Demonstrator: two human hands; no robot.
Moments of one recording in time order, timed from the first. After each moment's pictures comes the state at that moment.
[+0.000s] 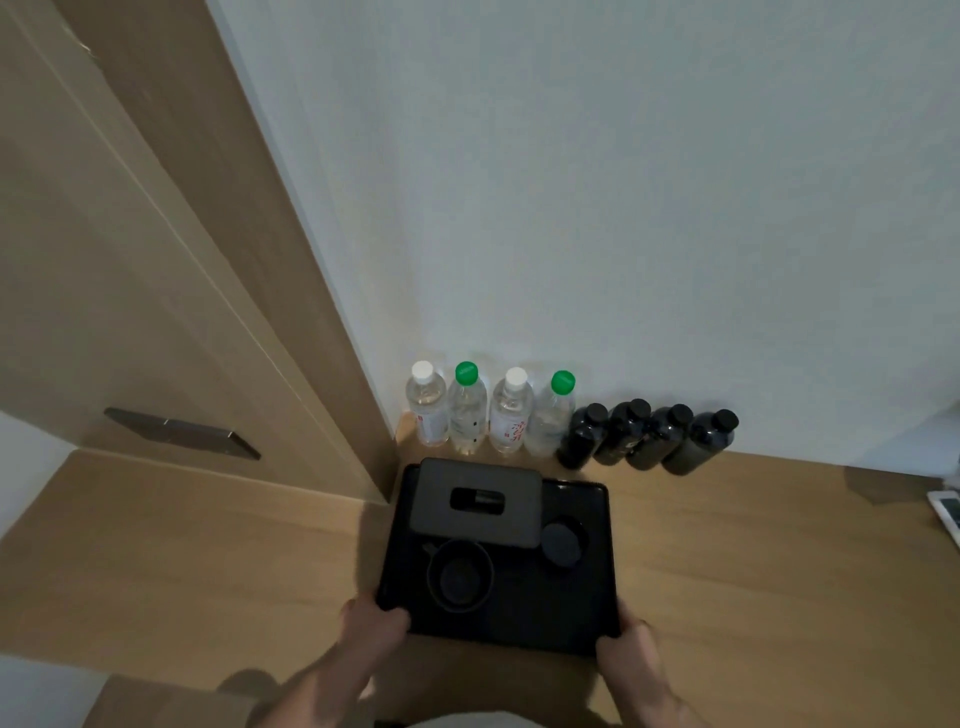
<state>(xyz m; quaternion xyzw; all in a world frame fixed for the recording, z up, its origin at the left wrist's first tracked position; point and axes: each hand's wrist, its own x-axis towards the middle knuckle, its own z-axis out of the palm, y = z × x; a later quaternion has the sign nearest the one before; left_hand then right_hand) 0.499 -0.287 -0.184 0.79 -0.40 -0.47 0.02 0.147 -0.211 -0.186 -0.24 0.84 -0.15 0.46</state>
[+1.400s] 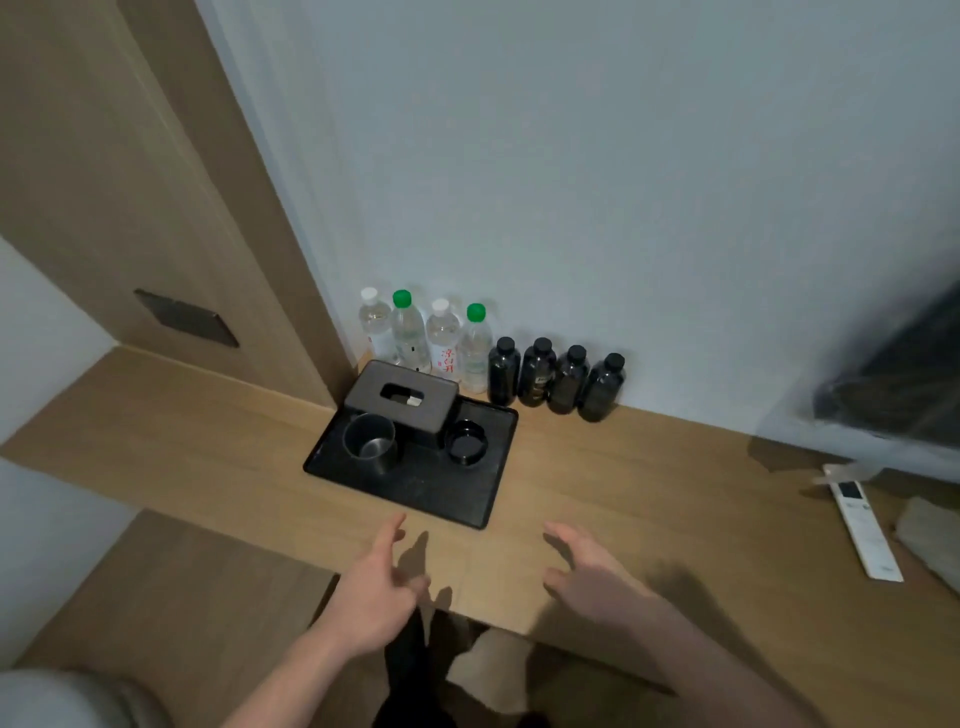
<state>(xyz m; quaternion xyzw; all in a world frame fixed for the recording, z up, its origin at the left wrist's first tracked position) 0.307 -0.102 -0.016 0.69 -0.54 -0.47 0.11 0.009 -0.131 -0.051 -0.59 0.64 -0.01 0.49</state>
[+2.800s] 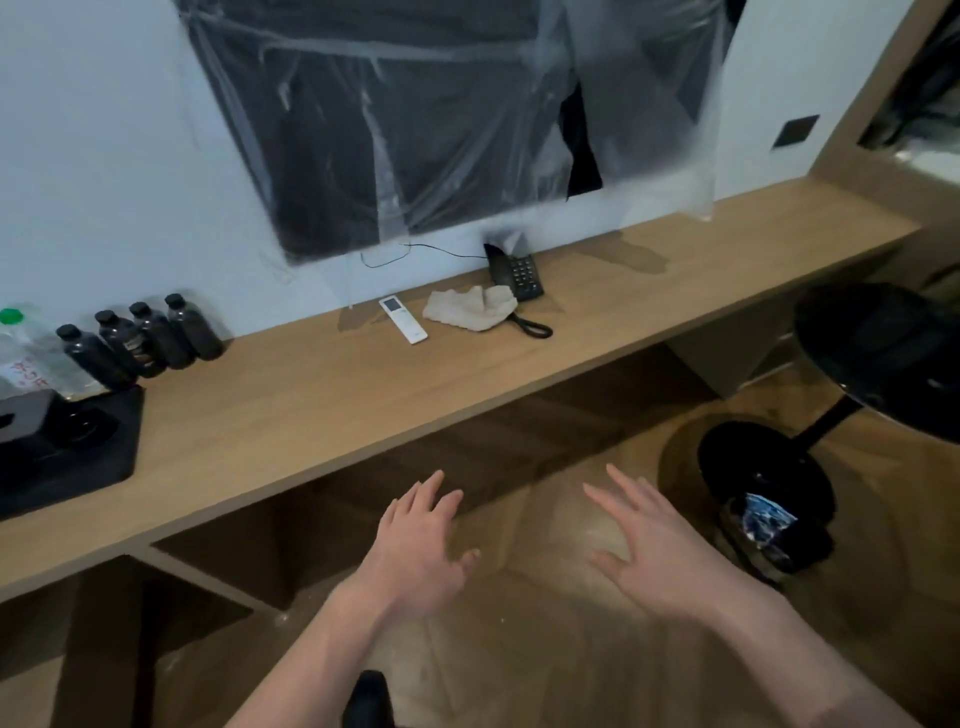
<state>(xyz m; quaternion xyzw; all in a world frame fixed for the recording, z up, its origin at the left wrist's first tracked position) -0.100 0.309 0.043 0.35 -0.90 -0.24 -0.11 -0.303 0.503 0.090 -0.43 0.85 -0.07 0.29</state>
